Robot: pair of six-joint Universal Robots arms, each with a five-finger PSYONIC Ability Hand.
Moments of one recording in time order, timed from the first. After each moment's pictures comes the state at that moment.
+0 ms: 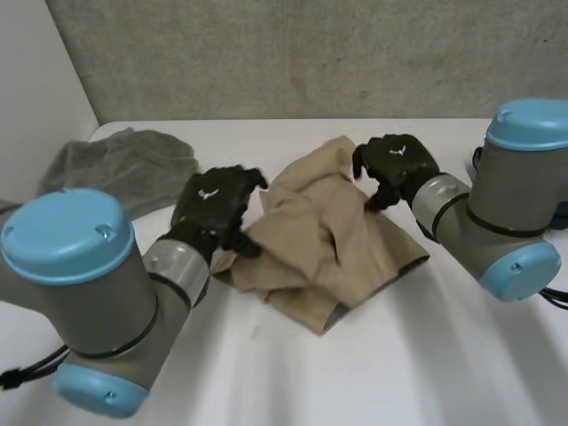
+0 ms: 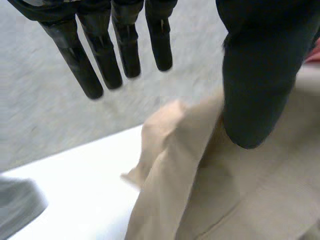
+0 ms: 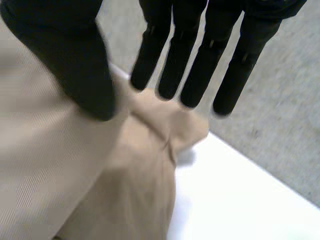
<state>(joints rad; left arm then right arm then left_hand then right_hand) 4.08 -1.90 -1.63 3.41 -1.67 3.10 1.99 -1.00 1.21 -0.02 1.36 2.89 0.42 0.44 0.44 0.43 0.26 0.70 0.70 0.72 0.72 0.54</state>
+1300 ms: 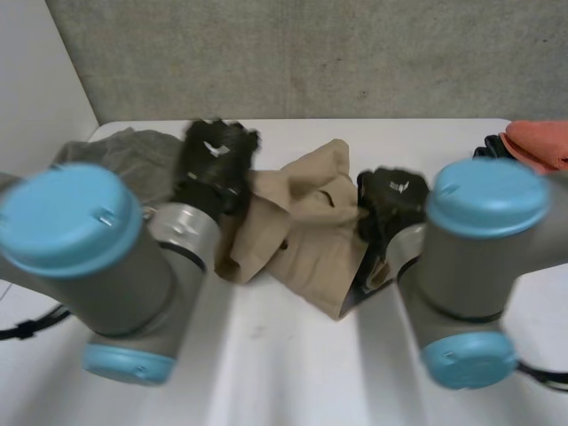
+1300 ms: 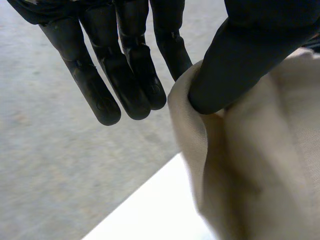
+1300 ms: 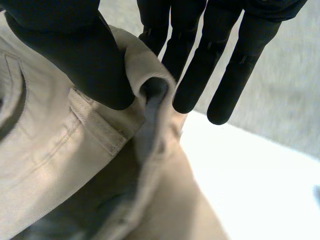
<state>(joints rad) 4.04 -1.88 -1.51 3.48 -1.76 3.49 2.20 -1.15 1.44 -0.11 1.80 3.08 1.13 1.19 1.19 1.20 0.99 1.11 1.18 1.18 1.19 0.98</state>
